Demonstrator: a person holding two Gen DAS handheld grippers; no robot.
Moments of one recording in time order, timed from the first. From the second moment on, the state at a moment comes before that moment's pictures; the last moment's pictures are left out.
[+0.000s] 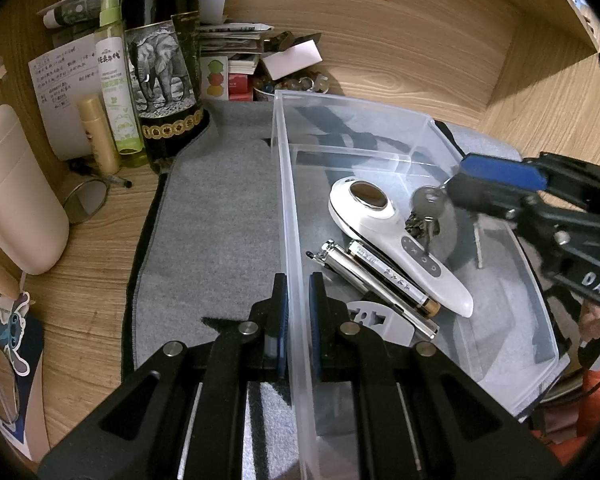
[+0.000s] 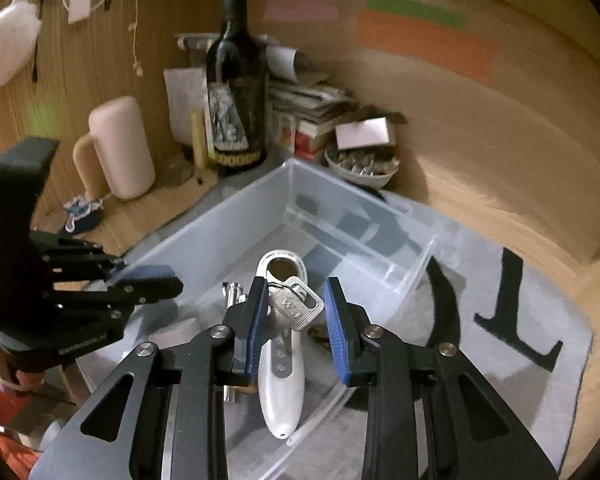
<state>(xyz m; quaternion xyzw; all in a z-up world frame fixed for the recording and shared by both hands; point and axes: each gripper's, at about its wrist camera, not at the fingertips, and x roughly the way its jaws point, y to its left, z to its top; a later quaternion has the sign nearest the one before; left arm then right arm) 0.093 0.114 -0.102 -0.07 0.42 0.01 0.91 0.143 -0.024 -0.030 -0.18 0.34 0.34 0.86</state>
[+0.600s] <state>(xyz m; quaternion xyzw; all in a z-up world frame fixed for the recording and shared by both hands) 0.093 0.115 -0.101 -0.07 0.42 0.00 0.91 0.151 -0.009 -0.050 -0.19 0.38 0.34 0.83</state>
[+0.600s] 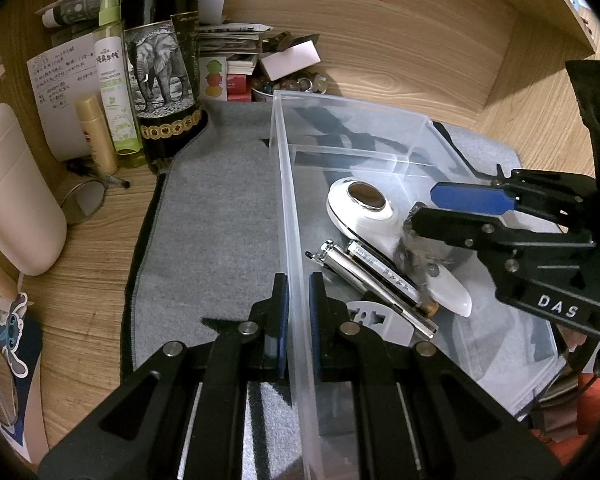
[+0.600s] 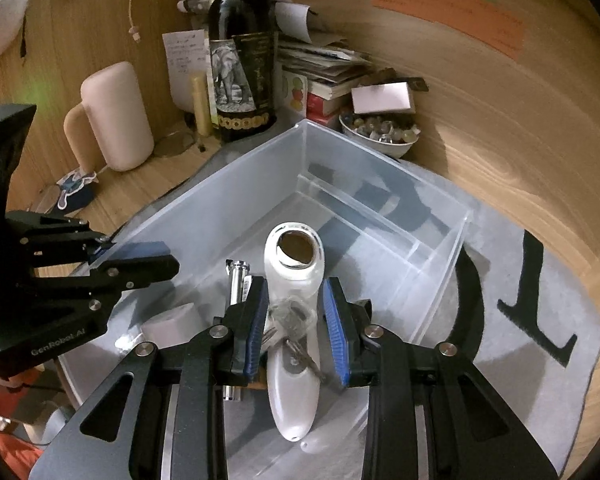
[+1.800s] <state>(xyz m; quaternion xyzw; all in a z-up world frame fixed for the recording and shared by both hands) 0.095 0.113 -0.102 -0.06 0.42 0.01 0.90 0.079 -0.162 -0.062 -0.12 0.41 0.20 0.88</state>
